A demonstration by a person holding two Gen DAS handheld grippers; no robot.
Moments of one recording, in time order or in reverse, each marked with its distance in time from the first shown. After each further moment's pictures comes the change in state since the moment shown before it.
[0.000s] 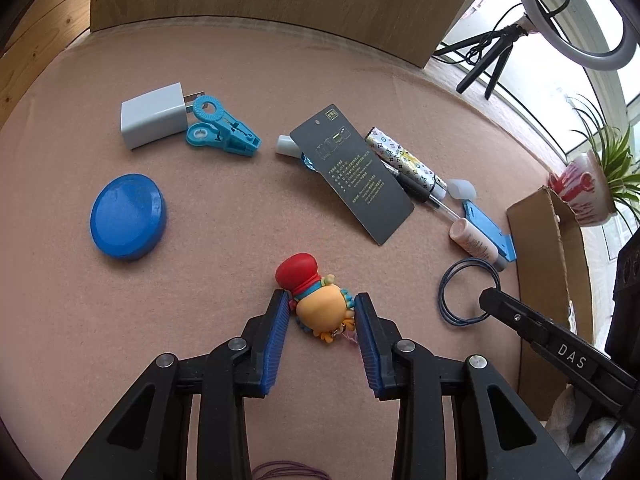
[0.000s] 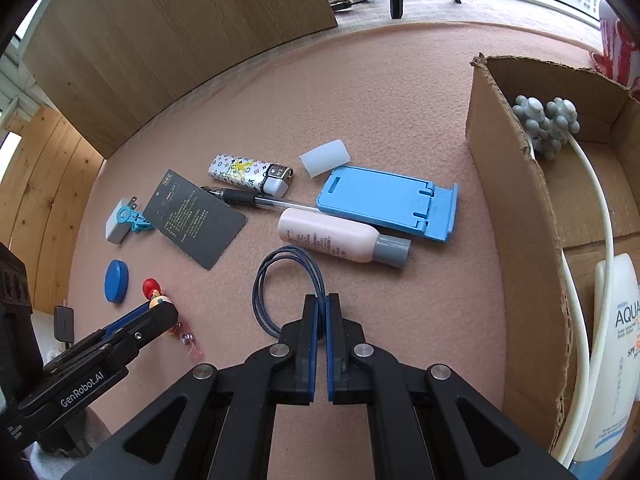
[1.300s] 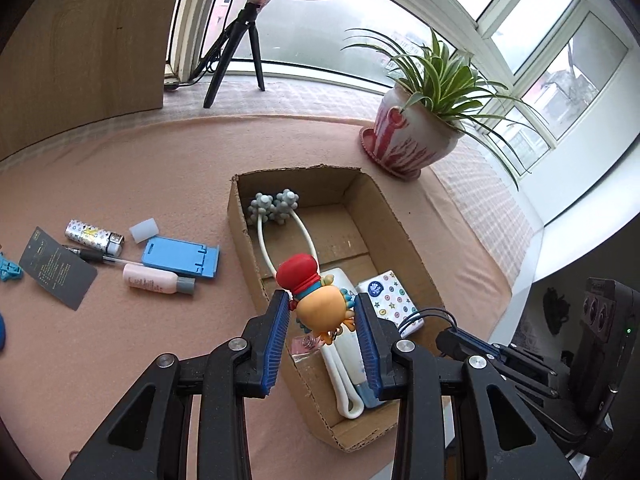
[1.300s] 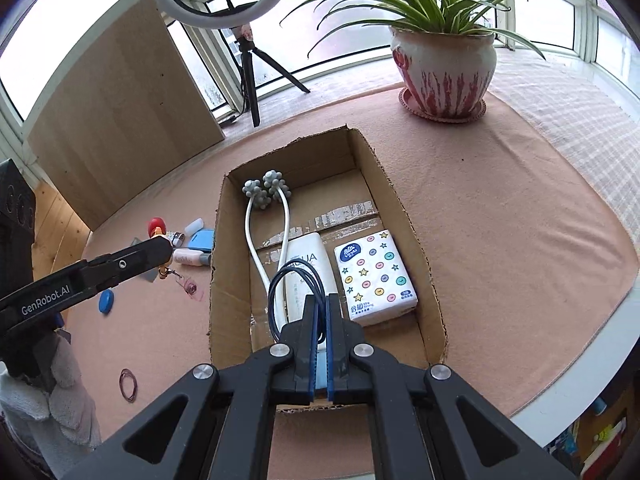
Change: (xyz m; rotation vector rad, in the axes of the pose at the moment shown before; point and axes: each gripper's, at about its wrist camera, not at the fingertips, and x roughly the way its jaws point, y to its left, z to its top) left arm -0.039 -0.256 -0.028 0.397 -0.043 -0.284; right arm -0.173 -0.142 -0.069 0.127 -0.266 -0.115
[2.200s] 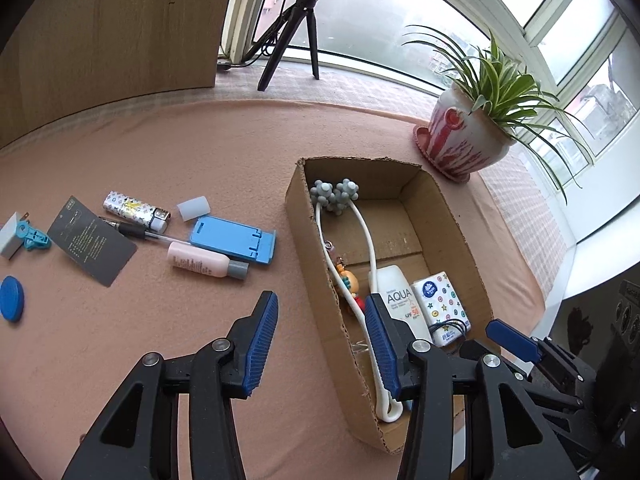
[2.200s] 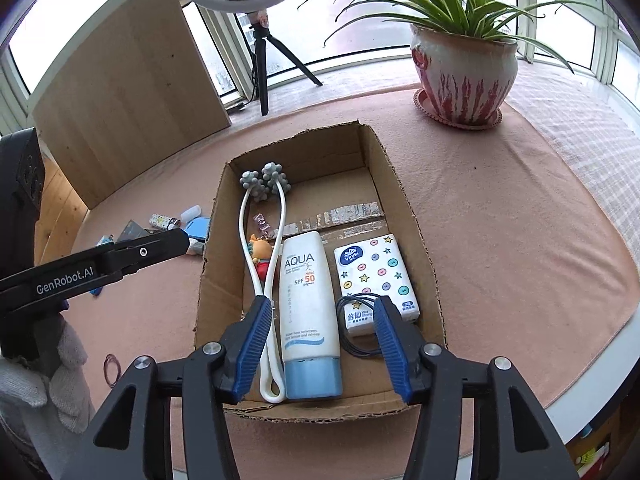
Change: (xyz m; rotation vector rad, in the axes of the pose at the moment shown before) left arm 0.003 0.045 -0.007 -0.117 0.014 0.128; right arm 0.015 0.007 0.005 -0.096 0.015 0.001
